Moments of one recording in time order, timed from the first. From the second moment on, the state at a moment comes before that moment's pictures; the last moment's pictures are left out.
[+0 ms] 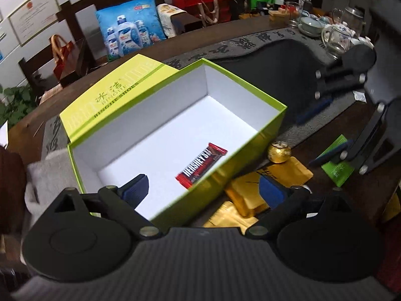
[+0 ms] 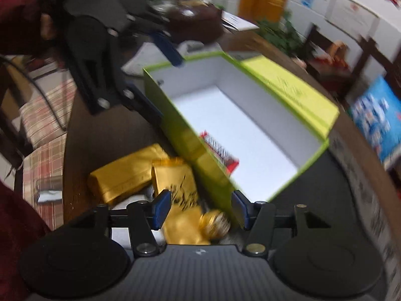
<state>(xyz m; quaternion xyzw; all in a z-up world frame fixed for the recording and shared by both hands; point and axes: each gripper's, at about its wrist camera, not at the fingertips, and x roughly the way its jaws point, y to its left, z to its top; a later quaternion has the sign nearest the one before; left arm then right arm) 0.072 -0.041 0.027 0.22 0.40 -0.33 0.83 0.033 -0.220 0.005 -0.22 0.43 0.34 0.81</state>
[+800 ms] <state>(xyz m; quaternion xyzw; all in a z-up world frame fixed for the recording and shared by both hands) 0.062 -0.082 -0.020 0.06 0.49 -0.27 0.83 0.047 -0.253 -0.064 0.00 0.48 0.15 0.87</state>
